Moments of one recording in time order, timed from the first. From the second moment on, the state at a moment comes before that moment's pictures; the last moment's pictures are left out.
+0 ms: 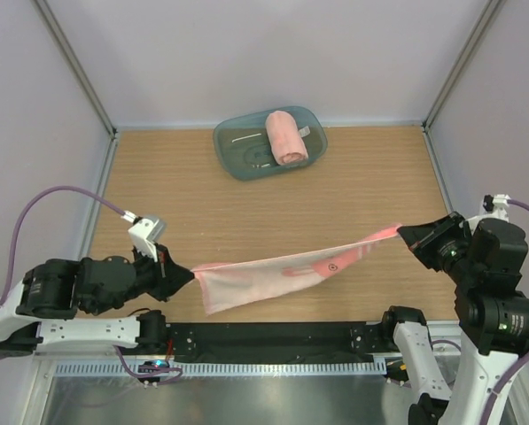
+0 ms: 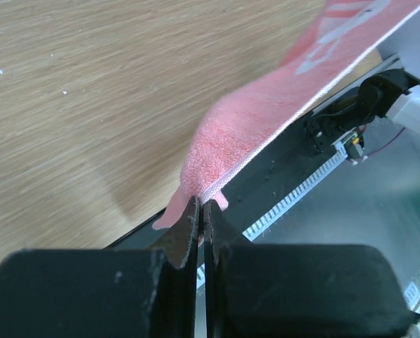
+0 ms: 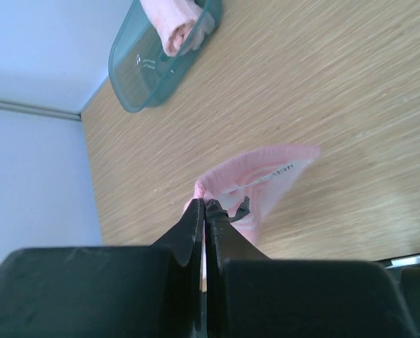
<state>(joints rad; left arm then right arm) -1.46 0.56 1.18 -1.20 -0.54 -0.82 -0.16 0.63 1.37 -1.25 -0.25 0.73</state>
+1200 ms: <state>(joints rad) -0.47 1.50 1.13 -0.73 -0.28 -0.52 -0.01 1.79 1.24 -0.52 -0.19 0.74</state>
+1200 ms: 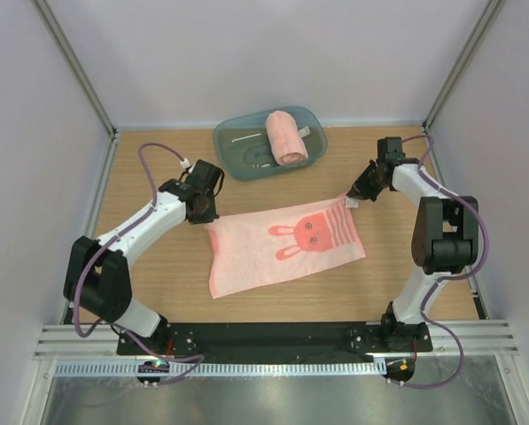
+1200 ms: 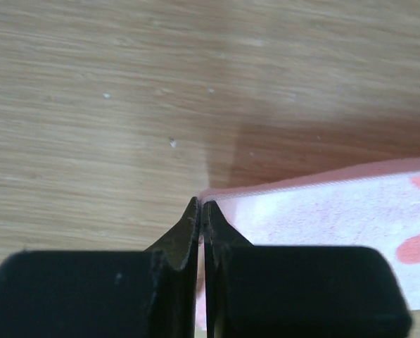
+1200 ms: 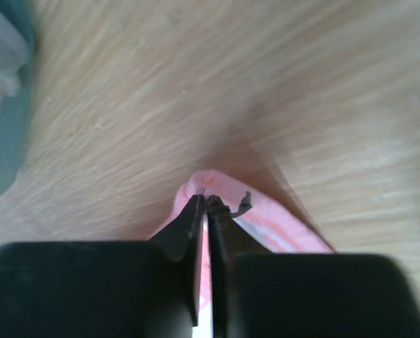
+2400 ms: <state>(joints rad) -0.59 1.02 0.69 -0.75 -0.11 -0.80 -0.07 1.57 0.80 -0.44 -0.27 0.58</state>
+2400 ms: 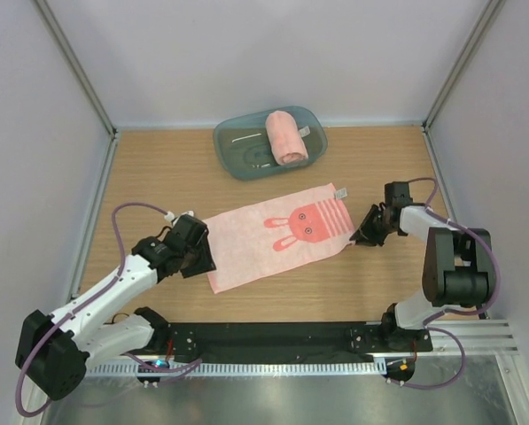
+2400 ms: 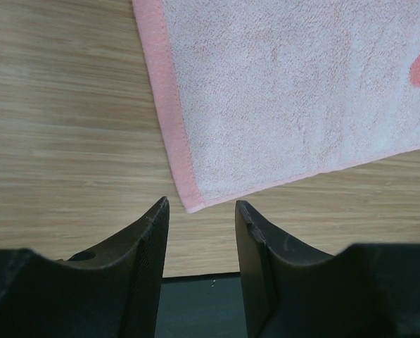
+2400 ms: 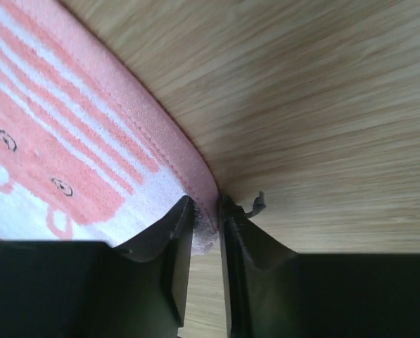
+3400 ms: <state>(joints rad) -0.61 1.10 0.50 -0.62 -0.16 -0.98 0.06 1.15 0.61 -0.65 -0.25 0.63</state>
